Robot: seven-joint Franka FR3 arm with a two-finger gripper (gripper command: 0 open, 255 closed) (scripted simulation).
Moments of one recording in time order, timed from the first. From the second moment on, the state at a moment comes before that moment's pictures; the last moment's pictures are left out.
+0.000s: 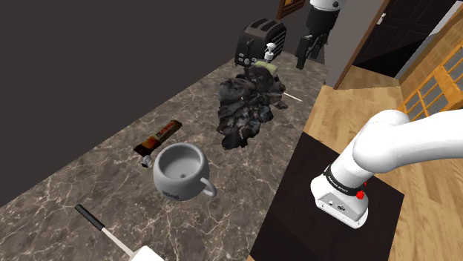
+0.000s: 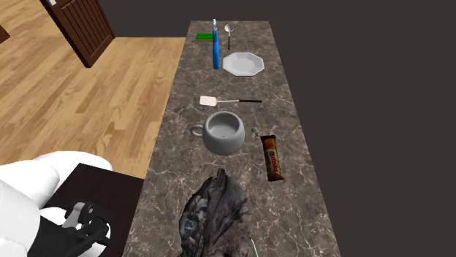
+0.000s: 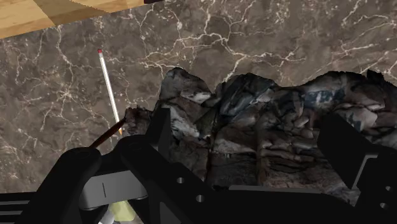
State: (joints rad) arm -0.01 -0.77 0.02 -2.35 -0.11 1.57 -0.02
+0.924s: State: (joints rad) arm 0.08 -0.54 0.19 -2.36 0.02 1.79 0.17
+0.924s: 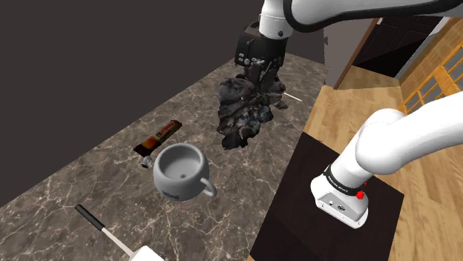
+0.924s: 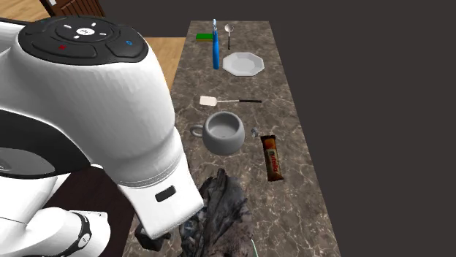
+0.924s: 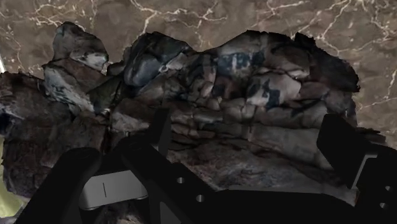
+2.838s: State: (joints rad) arm 0.32 0.41 0.45 -1.71 -0.14 2.06 0.62
